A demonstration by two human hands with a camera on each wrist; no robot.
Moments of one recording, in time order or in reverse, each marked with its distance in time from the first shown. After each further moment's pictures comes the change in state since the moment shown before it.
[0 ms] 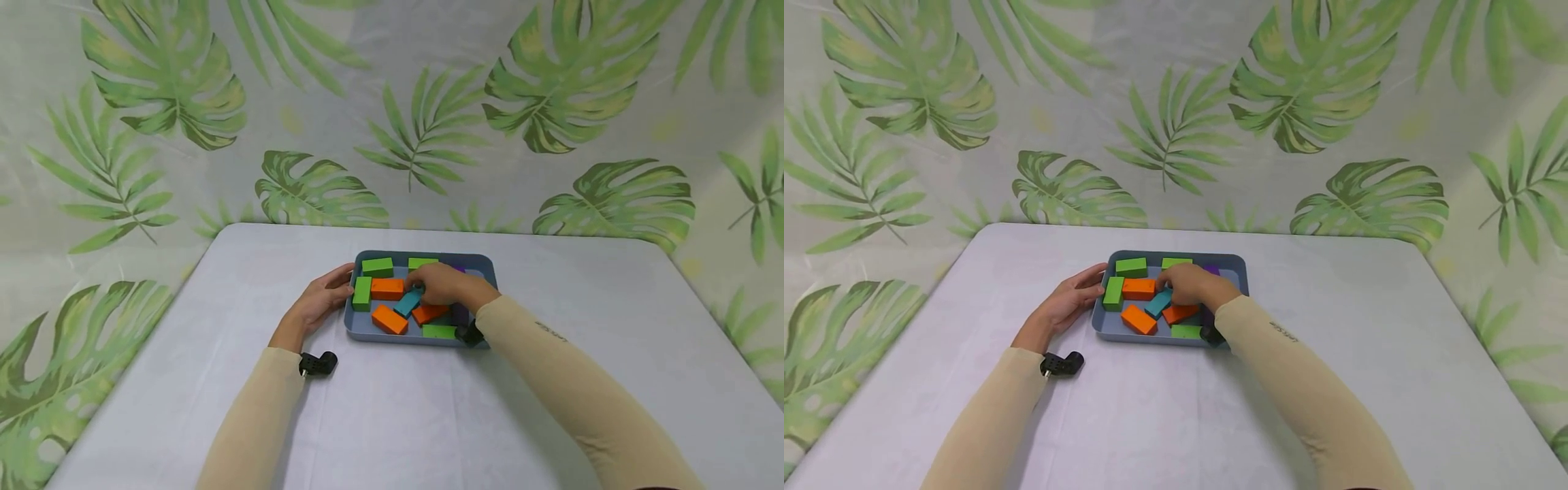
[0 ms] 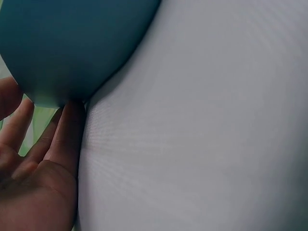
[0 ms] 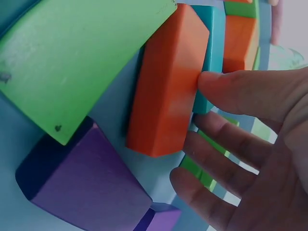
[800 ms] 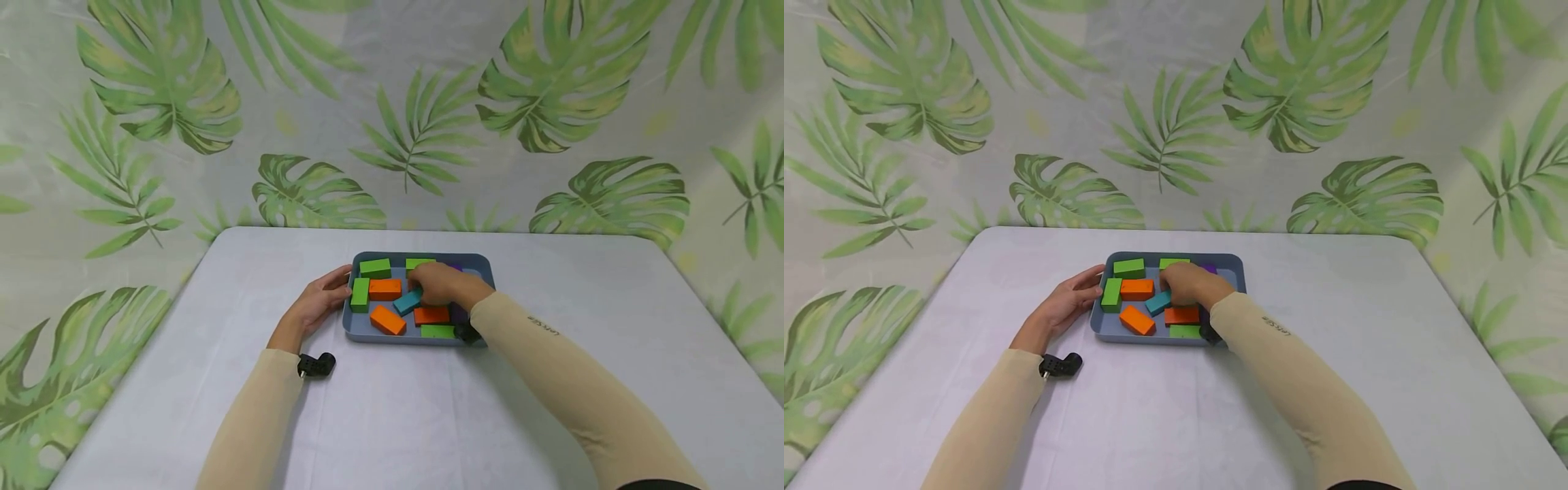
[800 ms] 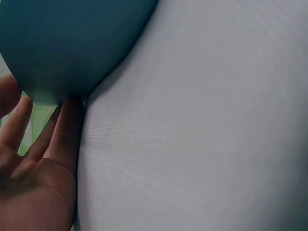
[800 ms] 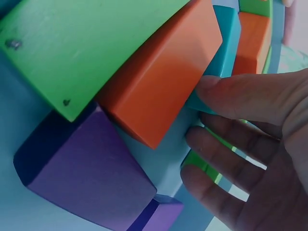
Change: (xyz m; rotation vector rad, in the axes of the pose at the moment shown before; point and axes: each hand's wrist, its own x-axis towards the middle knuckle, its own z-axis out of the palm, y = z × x) left_hand 0.001 0.000 0.000 -0.014 0.004 -0.004; right_hand 0.003 -0.001 -0.002 -0.099 -0.002 0.020
